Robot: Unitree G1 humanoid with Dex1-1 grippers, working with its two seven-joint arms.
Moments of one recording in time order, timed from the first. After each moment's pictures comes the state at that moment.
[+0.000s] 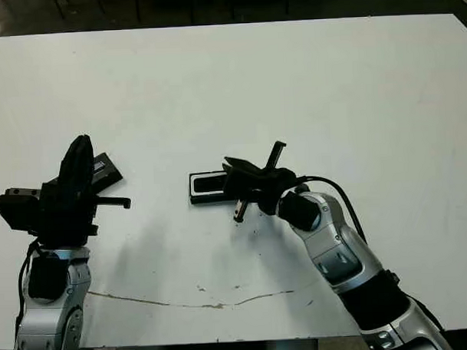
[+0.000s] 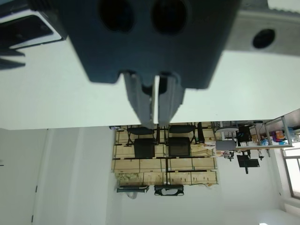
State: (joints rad) left arm 0.10 0.11 0.02 -0.35 -0.03 -0.15 -0.03; right arm -0.36 -0.44 0.45 -0.09 -0.41 0.15 0.52
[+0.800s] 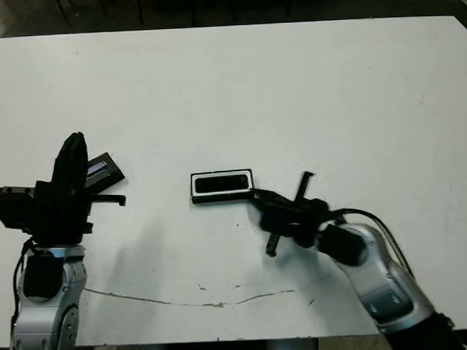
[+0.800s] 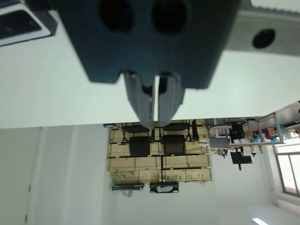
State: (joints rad) left arm 0.08 0.14 0.06 -0.38 -0.03 -0.12 -0.03; right arm -0.08 -0.51 0.13 -0.24 -0.11 -0.12 0.45
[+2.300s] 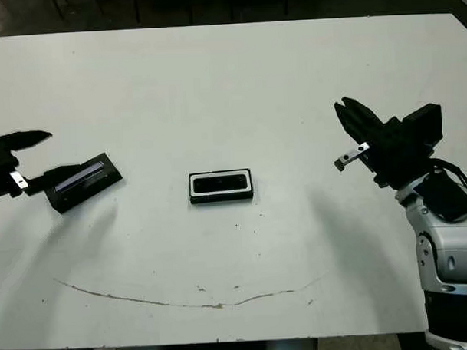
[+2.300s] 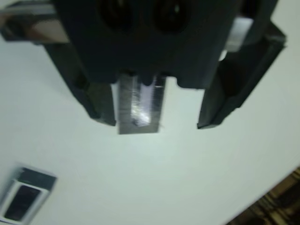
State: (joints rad) left arm -0.29 0.87 0.14 0.21 -0.28 0.19 -1.06; right arm -0.22 -0.55 -0.17 -0.11 0.28 0.11 0.52
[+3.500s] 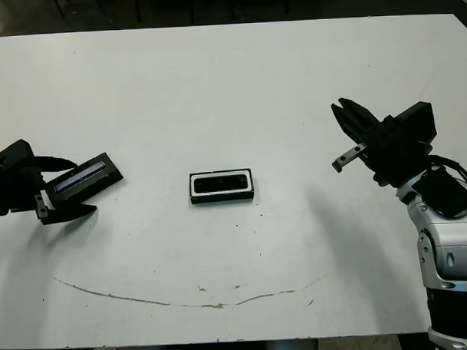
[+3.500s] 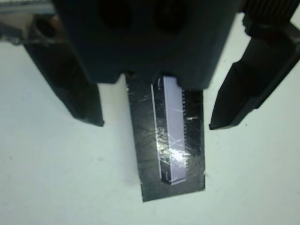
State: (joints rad) left arm -0.43 0.87 -0.07 0.52 -0.10 0.05 -1.17; right arm -0.23 -0.57 -0.16 -0.11 0.25 0.11 0.55
